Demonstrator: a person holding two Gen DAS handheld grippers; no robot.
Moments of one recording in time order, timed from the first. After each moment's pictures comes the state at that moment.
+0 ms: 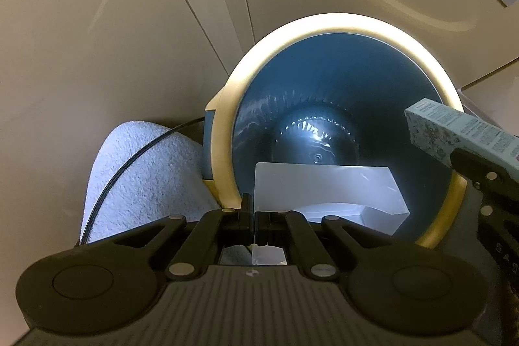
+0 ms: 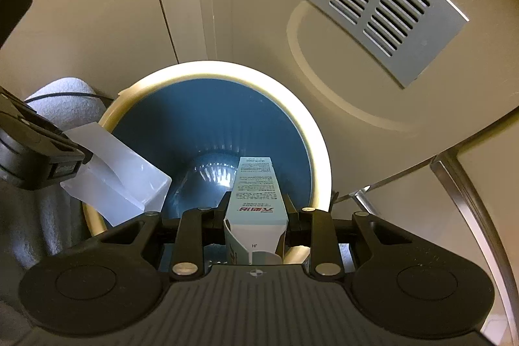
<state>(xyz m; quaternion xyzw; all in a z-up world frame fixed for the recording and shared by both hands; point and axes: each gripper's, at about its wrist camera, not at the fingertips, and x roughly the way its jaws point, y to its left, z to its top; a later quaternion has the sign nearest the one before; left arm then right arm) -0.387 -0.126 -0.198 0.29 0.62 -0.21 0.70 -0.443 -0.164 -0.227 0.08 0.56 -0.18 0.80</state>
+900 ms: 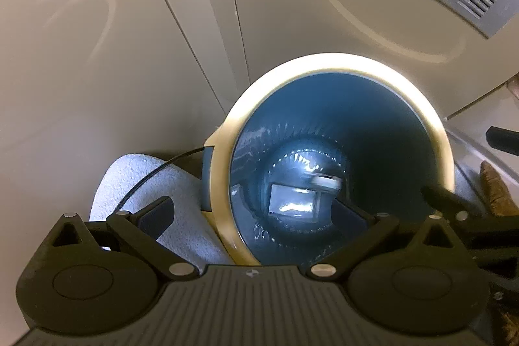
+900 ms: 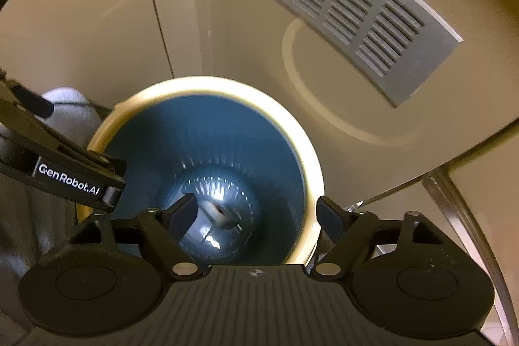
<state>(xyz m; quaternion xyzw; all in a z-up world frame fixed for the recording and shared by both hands) -0.385 -0.127 -0.173 0.26 0.58 -0.24 0.73 -0.451 -0.160 -0.217 0.07 0.53 -0.19 0.82</state>
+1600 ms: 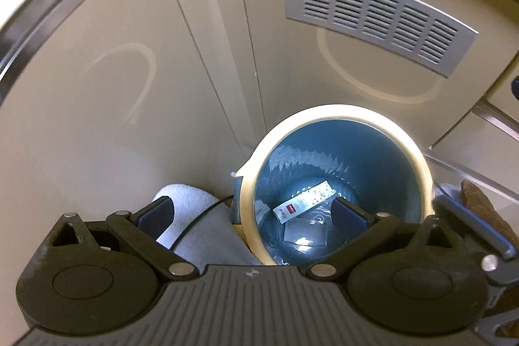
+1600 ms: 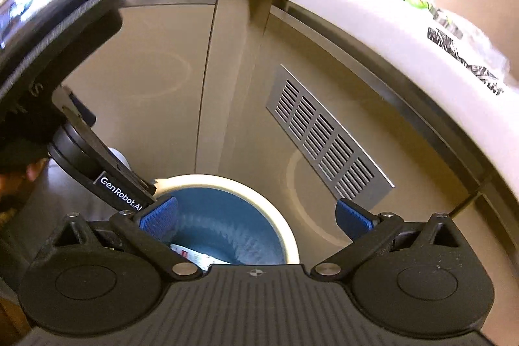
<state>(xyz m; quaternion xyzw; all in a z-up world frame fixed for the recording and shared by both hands) -0.419 -0.106 -0.082 0.26 0.49 -0.25 0.79 -0.496 -0.110 -0.119 -0.07 0.38 -0.15 0.91</state>
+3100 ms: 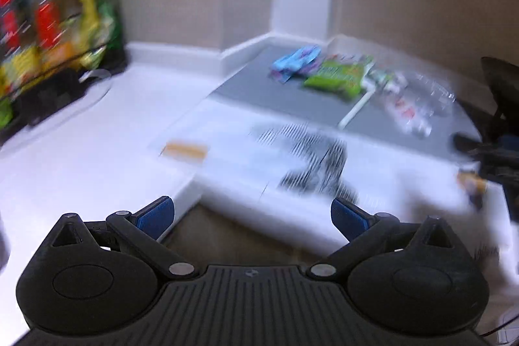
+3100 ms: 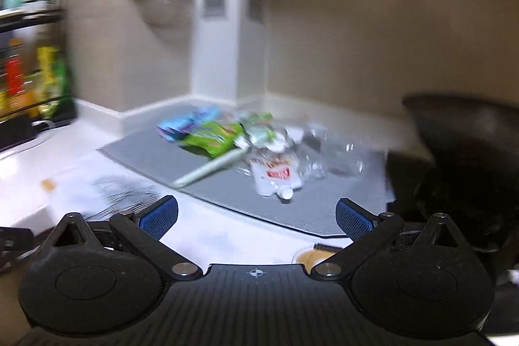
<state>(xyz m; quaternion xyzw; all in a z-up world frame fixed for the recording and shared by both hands) -0.316 -0.183 0.136 0.13 0.32 -0.31 0.89 -0.443 -0.314 0.052 0.07 0.19 -0.36 0.91</state>
